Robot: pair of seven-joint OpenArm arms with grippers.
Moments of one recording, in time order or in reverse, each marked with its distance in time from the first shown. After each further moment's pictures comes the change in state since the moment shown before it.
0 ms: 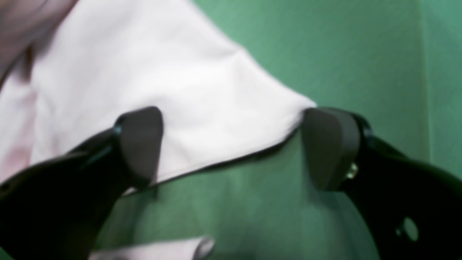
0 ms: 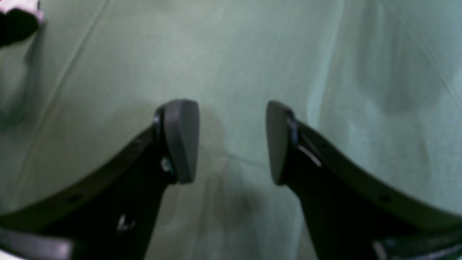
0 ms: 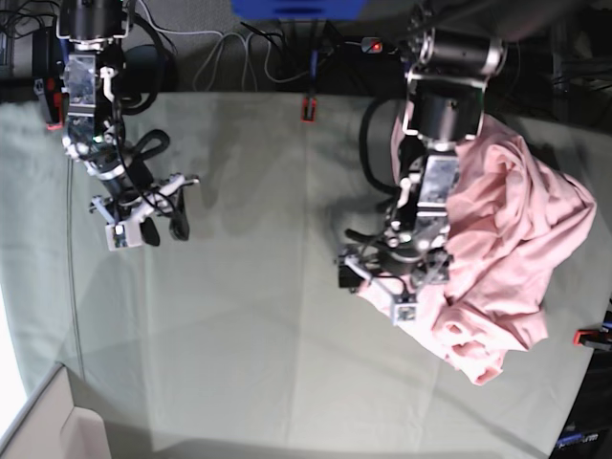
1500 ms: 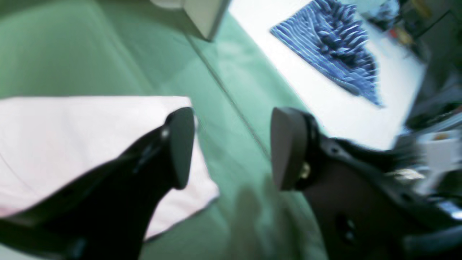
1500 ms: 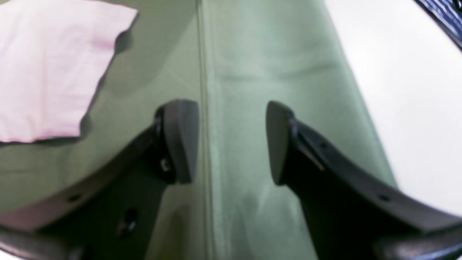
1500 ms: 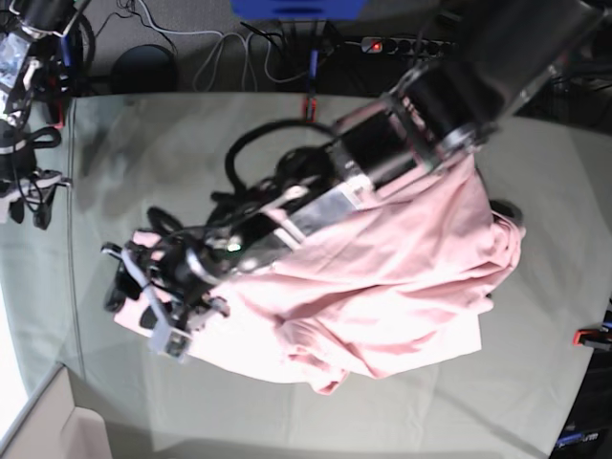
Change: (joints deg) left arm -13.4 0.3 56.7 18.8 -48.2 5.1 -10.4; right arm -2.3 3.5 28.3 0.0 -0.2 0.4 0.1
